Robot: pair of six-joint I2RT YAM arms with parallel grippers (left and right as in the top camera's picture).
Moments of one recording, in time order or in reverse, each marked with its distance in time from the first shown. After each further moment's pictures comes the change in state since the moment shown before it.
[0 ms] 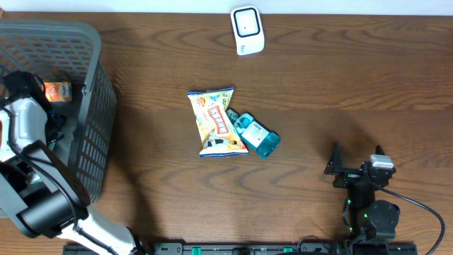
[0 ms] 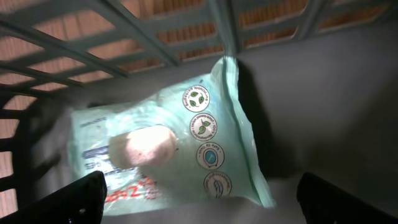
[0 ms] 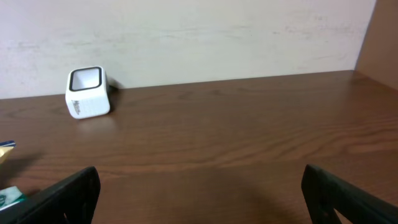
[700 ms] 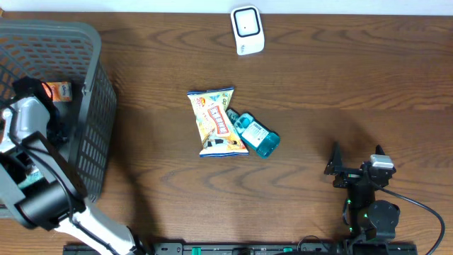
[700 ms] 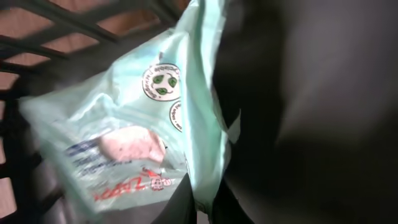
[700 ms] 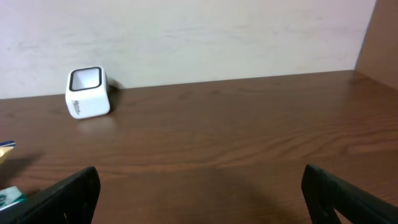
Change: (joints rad) left arm 0.000 0.050 0.003 -0.060 0.006 0.002; right arm 0.000 0.000 0.000 0.000 0.000 0.000
